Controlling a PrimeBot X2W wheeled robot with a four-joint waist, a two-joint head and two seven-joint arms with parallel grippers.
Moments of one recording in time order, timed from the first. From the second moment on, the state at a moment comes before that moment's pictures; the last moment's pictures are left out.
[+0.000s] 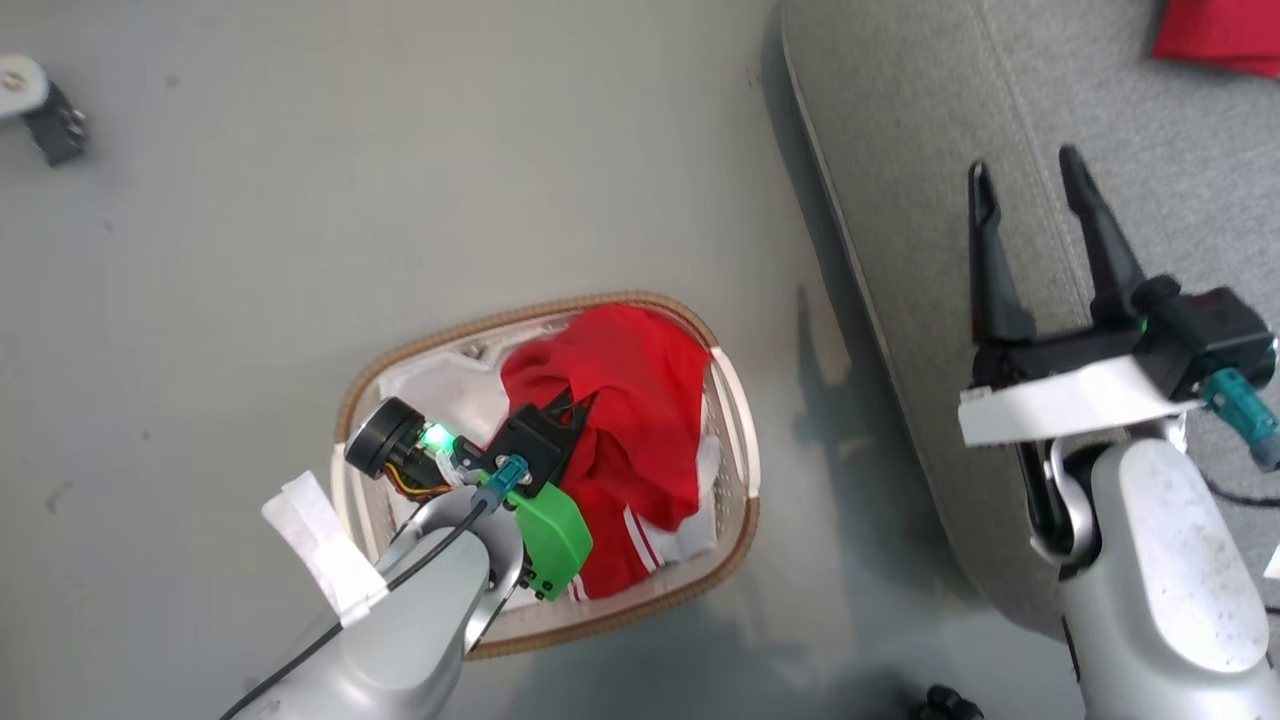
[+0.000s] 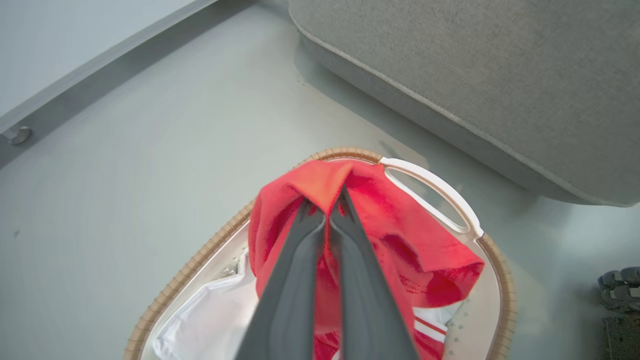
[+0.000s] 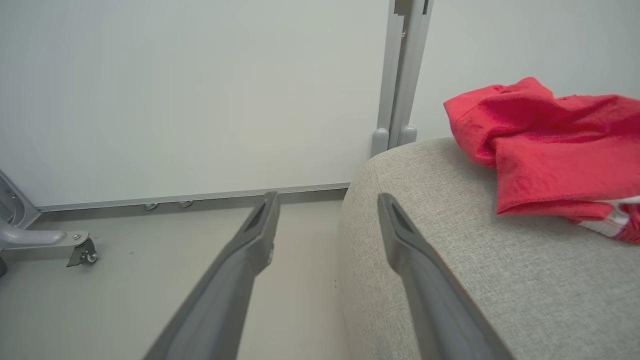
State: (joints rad) left arm -0.63 0.14 -0.84 0.75 -0.30 -0.05 -0.26; right arm -0.41 -0.05 0.03 0.08 0.15 0.13 -0.26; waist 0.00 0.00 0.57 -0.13
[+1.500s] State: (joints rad) left arm -0.94 0.33 -0.76 0.24 -0.24 -0.09 -0.14; right arm -0.35 -0.05 0.26 0.34 0.00 0.13 -0.26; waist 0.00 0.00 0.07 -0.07
